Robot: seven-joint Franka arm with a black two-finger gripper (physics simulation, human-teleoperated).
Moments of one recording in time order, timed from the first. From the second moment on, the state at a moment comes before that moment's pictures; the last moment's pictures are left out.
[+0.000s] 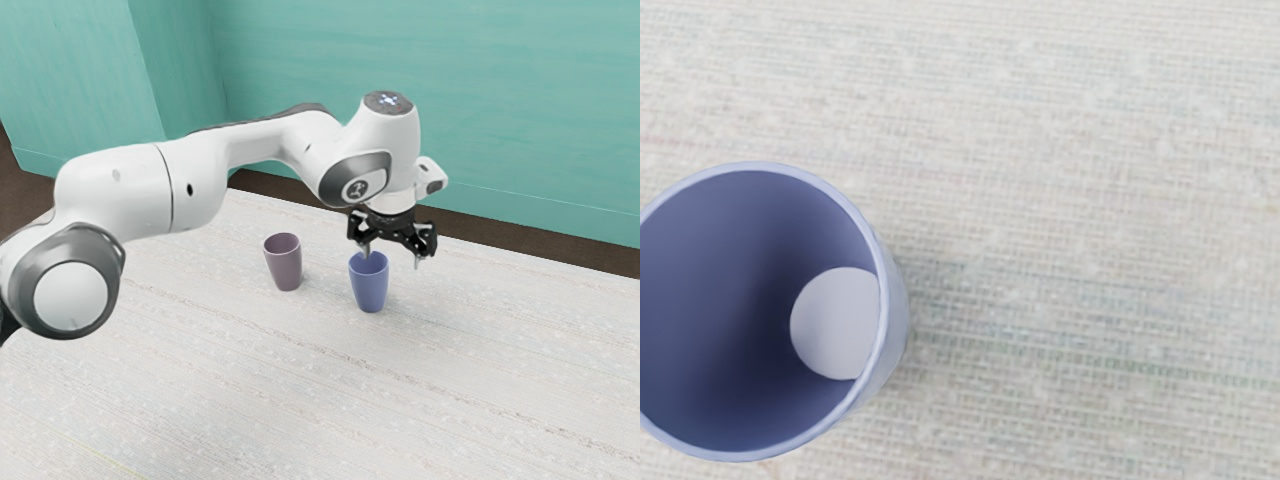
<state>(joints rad) -0.08 0.81 -0.46 -1.10 0.51 1.94 -0.69</state>
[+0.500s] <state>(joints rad) -0.07 0.89 -0.44 -1.01 0.48 1.97 -0.63</state>
